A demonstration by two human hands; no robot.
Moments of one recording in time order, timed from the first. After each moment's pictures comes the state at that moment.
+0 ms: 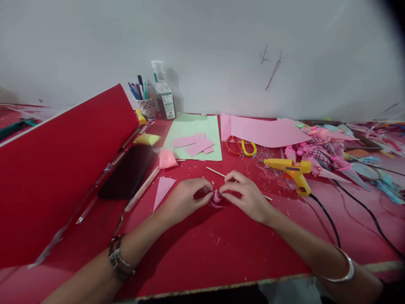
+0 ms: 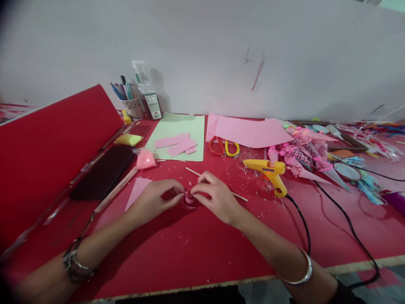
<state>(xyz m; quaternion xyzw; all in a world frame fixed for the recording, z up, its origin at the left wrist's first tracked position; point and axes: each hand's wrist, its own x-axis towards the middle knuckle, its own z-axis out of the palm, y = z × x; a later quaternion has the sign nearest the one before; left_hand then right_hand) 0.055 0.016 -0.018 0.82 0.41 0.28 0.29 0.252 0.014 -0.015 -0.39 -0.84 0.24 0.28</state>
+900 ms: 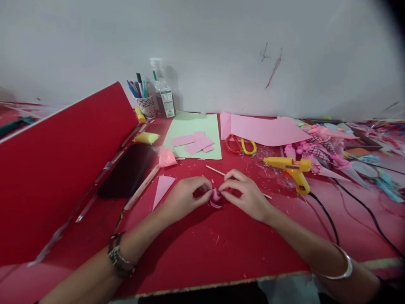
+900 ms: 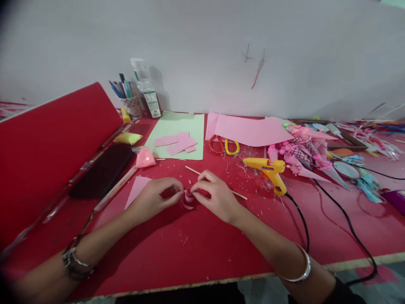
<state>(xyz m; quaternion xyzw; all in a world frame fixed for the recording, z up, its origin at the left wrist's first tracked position) 0.057 0.016 -0.015 0.81 0.41 0.28 0.30 0.252 0.013 -0.017 -0.40 -0.84 0.24 0.30</state>
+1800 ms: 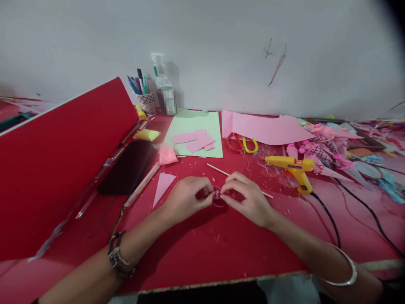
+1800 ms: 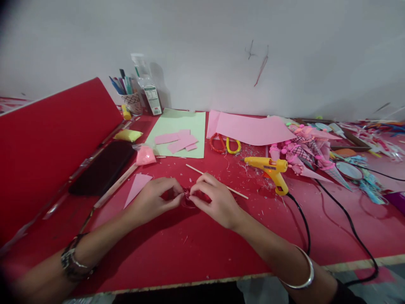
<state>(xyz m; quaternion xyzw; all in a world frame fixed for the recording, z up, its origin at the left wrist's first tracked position) 0.059 0.010 -0.011 0.83 0.42 0.28 0.24 0.249 0.003 -0.013 -0.38 -0.83 0.26 0.31</state>
